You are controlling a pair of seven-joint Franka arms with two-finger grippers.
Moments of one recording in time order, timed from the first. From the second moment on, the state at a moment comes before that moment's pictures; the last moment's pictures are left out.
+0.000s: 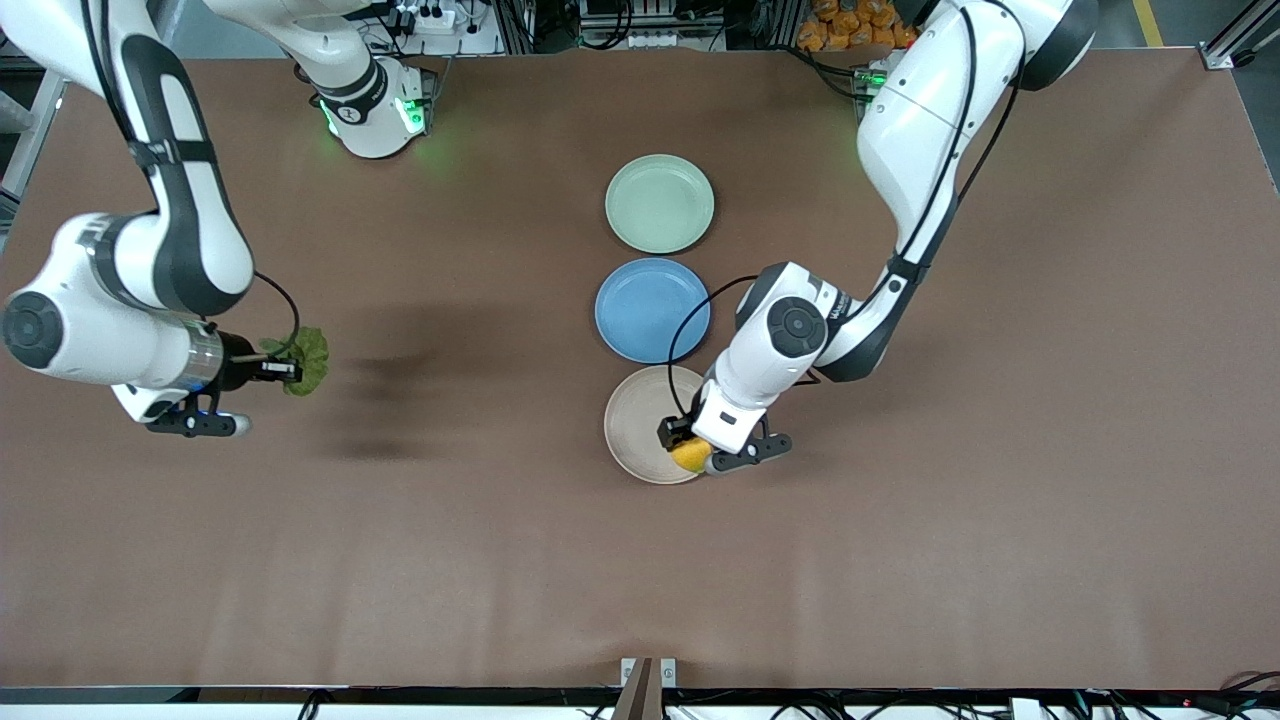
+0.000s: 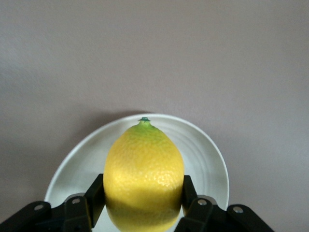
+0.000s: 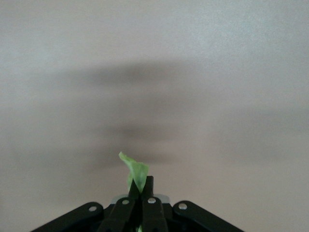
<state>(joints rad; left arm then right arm) -0.45 0.82 -0.21 -1.50 -0.07 2.60 -0.84 0.11 0.29 -0.15 -1.86 0.18 1.93 -0.04</state>
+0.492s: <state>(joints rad) -0.50 0.83 -0.20 -1.49 -0.07 2.60 -0.89 0.15 0.16 -0.14 -1.84 0.18 1.78 0.06</state>
